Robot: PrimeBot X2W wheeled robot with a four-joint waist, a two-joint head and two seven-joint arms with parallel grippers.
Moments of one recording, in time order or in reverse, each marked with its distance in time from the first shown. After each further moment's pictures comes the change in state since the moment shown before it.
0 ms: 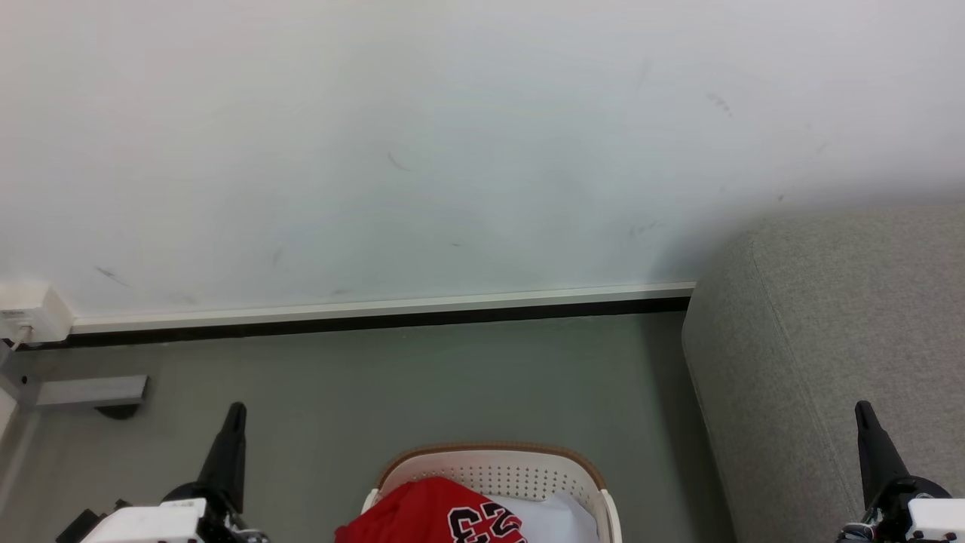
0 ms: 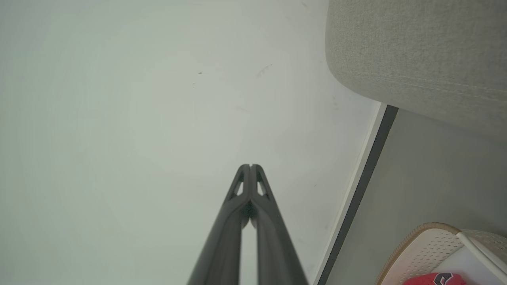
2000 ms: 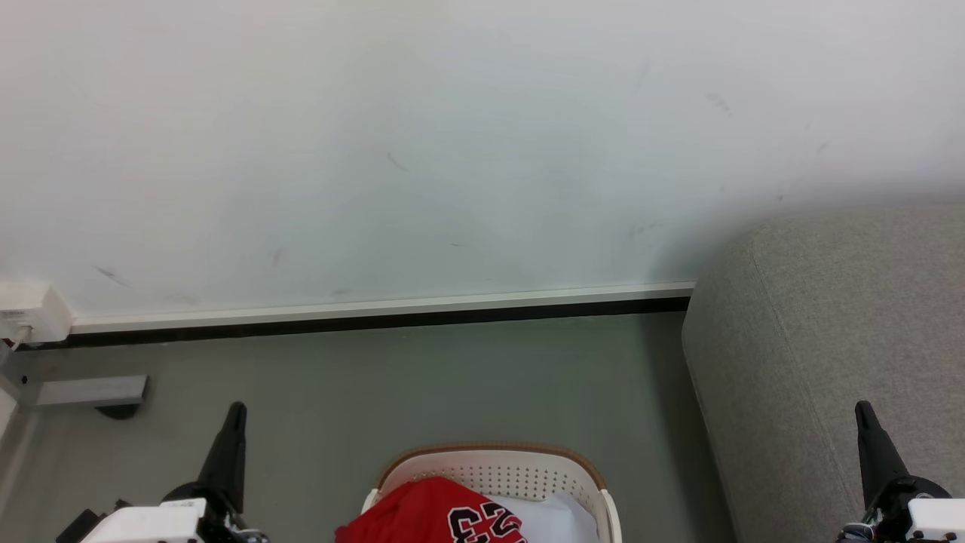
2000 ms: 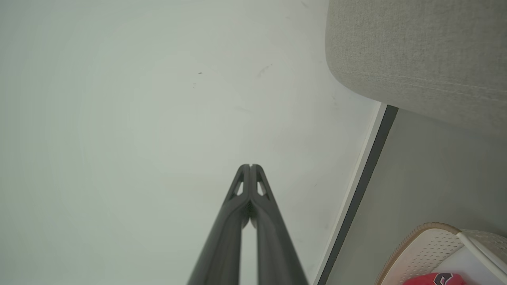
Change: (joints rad) left arm 0.000 0.000 0.000 0.000 0.000 0.000 0.000; right arm 0.000 0.000 0.000 0.000 0.000 0.000 0.000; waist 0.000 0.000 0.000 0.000
